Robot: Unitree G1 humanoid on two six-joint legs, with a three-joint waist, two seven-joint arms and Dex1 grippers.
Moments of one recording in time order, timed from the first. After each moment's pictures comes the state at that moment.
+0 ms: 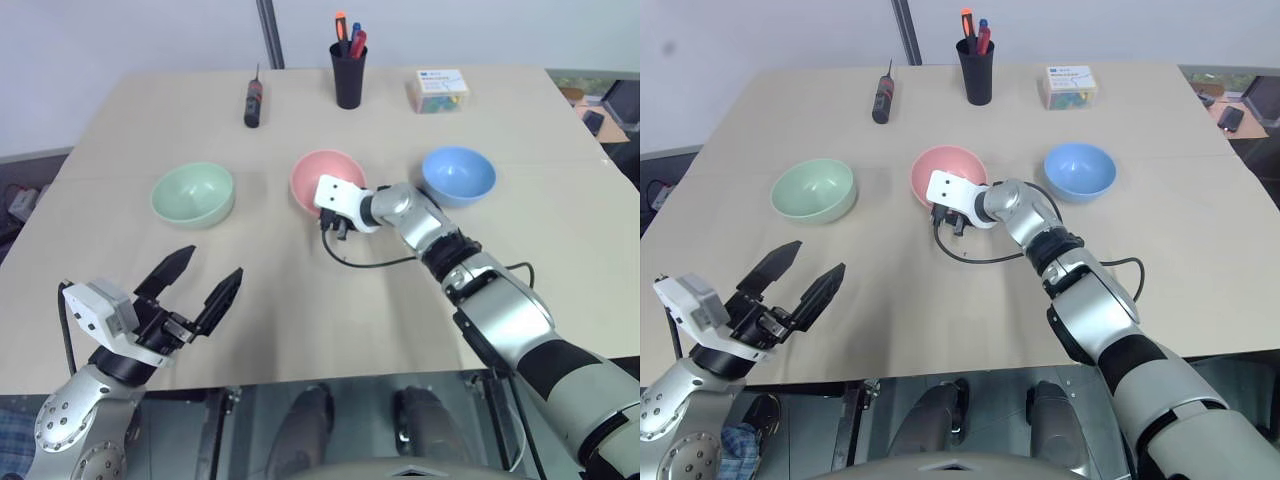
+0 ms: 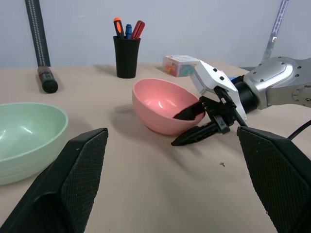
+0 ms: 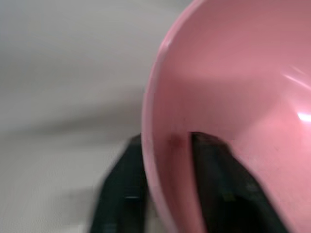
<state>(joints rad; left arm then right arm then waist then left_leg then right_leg) 0.40 0.43 0.46 -0.58 -0.71 0.14 -0.68 -1.17 -0.03 0.41 1.02 -0.22 0.02 0.75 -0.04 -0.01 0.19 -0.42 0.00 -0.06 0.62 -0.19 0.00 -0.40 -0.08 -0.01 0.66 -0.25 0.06</state>
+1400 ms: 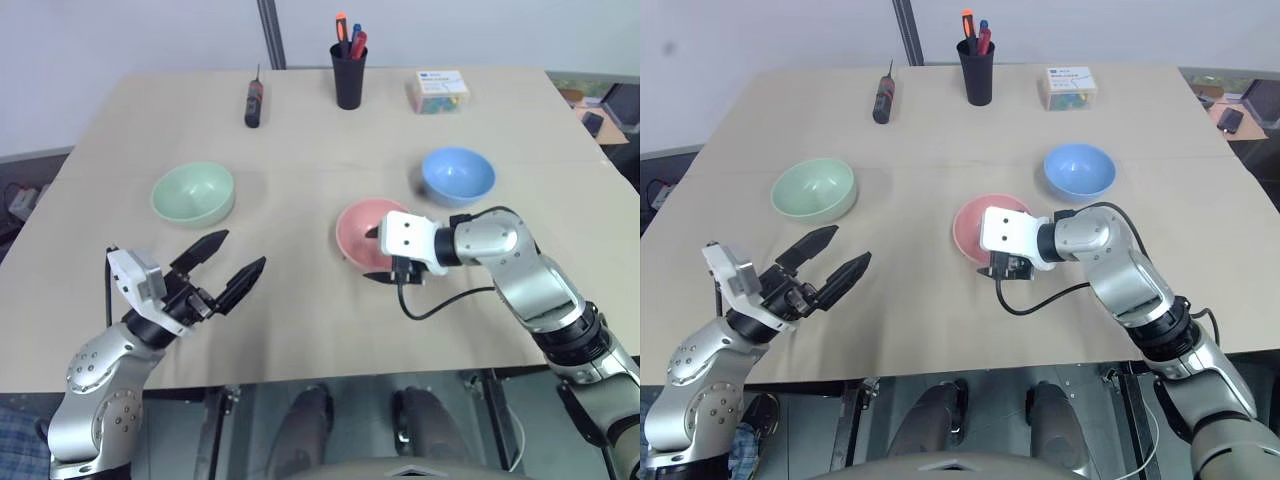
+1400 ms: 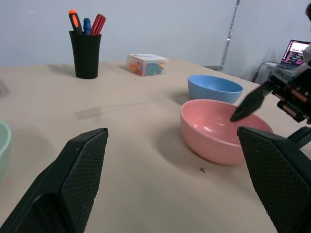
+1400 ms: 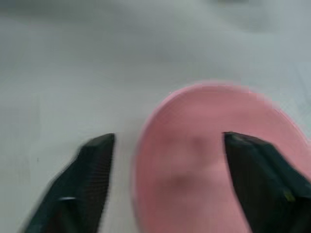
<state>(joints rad) 0.17 0.50 0.37 -0.38 -0.71 0.18 -0.81 -0.64 -0.49 0.33 -0.36 -0.03 0.67 1.04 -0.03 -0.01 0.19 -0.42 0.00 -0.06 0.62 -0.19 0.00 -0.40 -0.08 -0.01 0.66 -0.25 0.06</state>
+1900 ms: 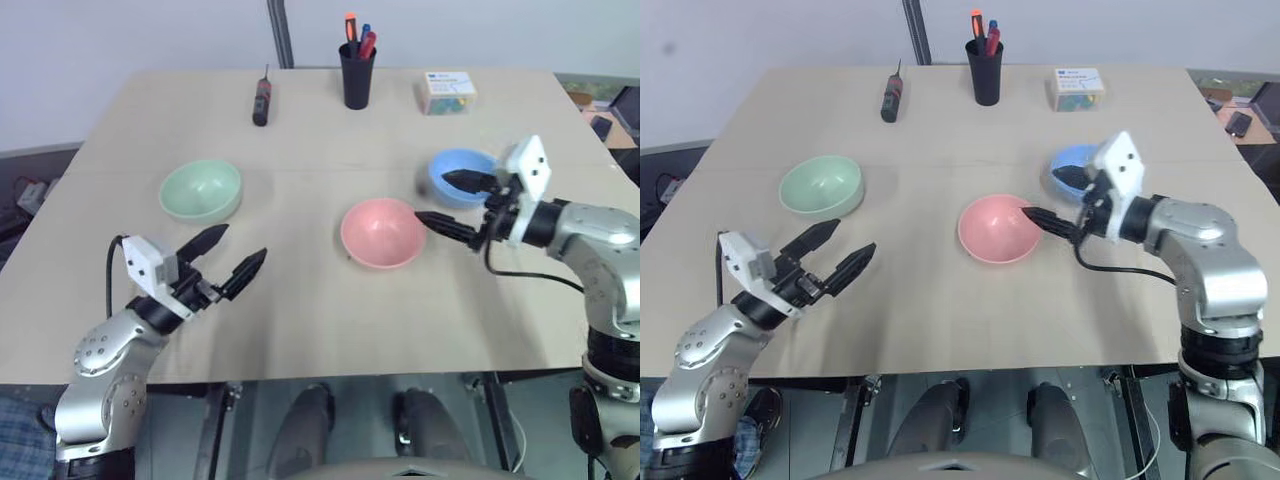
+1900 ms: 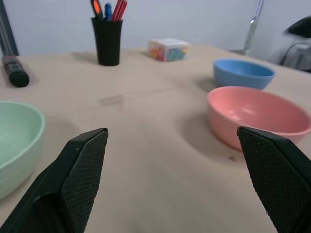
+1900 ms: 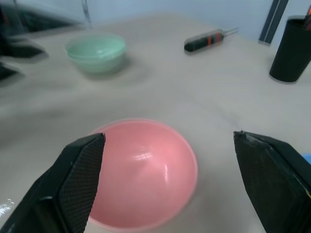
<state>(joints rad) 0.04 0.54 0.33 -0.31 -0.56 0.25 -0.68 -0.40 -0.49 -0.30 -0.44 0.41 0.76 0.98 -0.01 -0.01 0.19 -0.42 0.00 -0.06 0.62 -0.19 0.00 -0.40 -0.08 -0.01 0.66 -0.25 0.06</state>
